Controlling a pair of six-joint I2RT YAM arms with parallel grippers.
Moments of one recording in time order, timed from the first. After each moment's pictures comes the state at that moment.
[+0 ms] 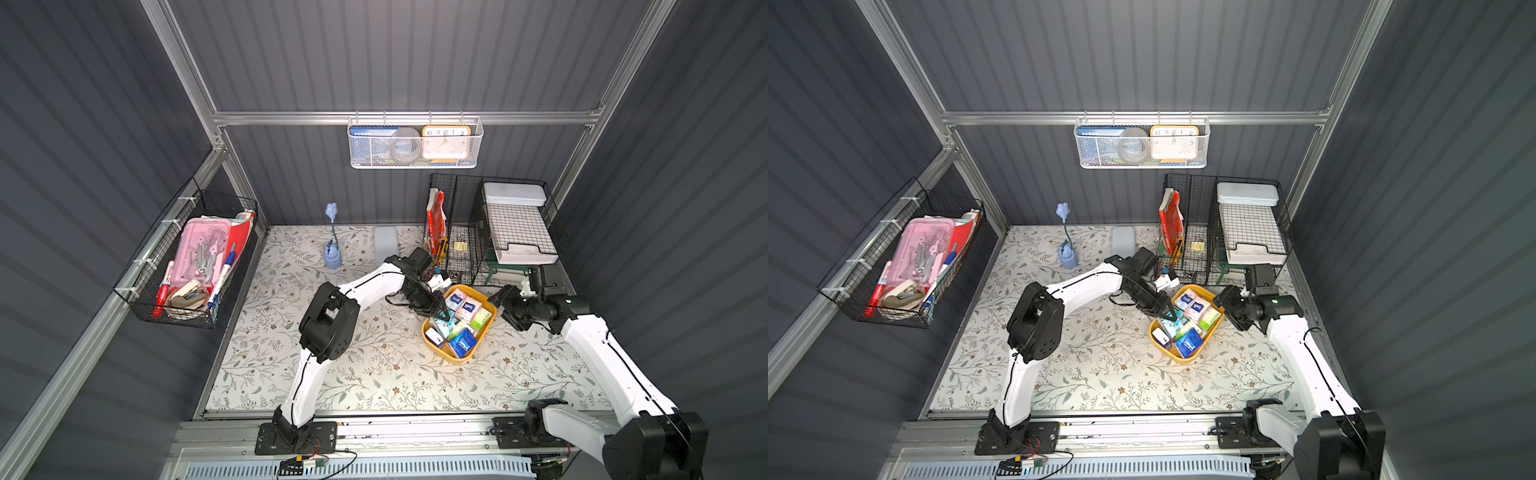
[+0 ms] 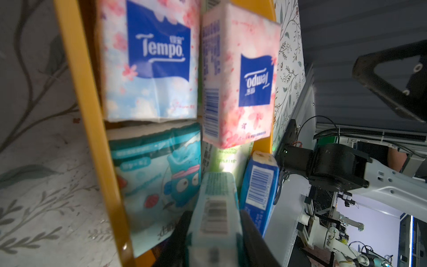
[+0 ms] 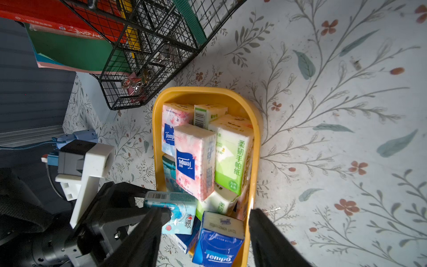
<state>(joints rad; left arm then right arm) -0.75 2.19 1.77 -0.83 0.81 -0.14 0.06 1.12 0.91 -0.77 -0.27 0.85</state>
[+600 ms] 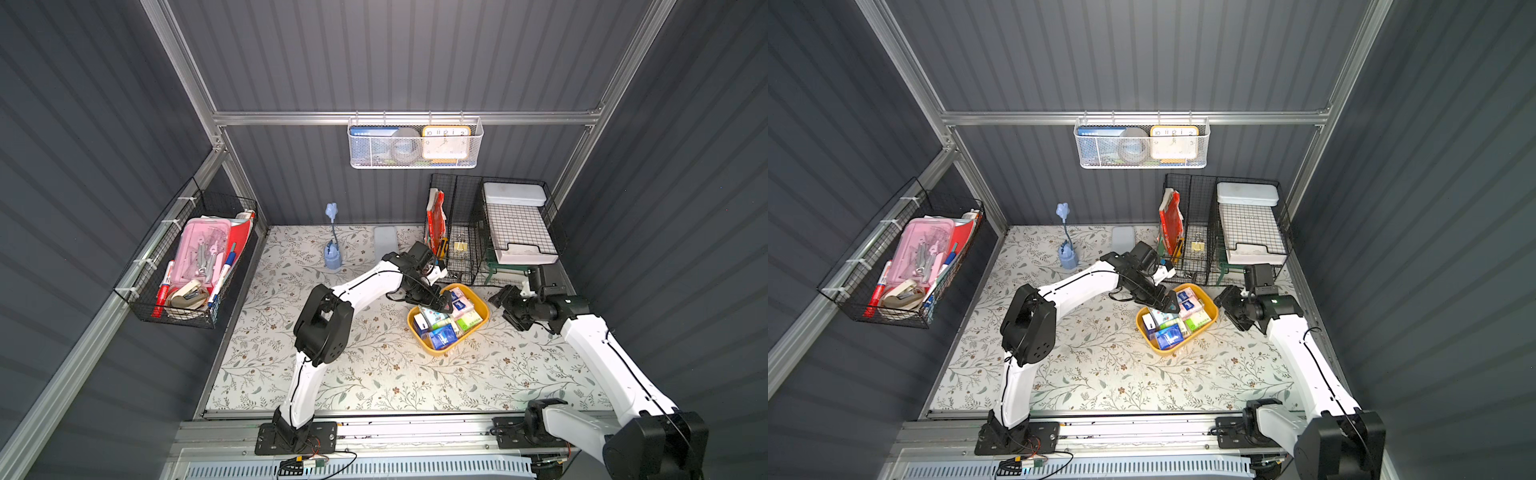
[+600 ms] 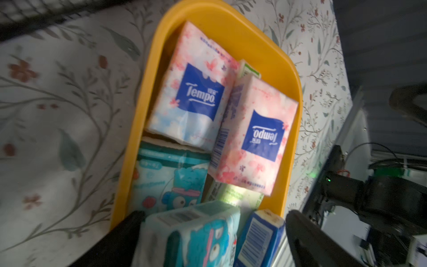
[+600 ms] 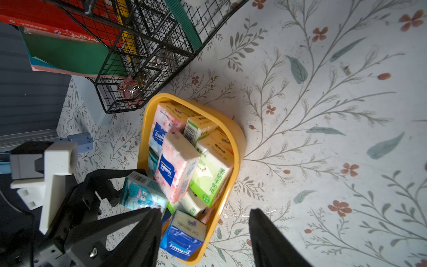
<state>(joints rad) -0.75 2.12 1.78 -0.79 0.48 -0.14 0.06 1.12 0.91 -0.78 -0.24 0.85</state>
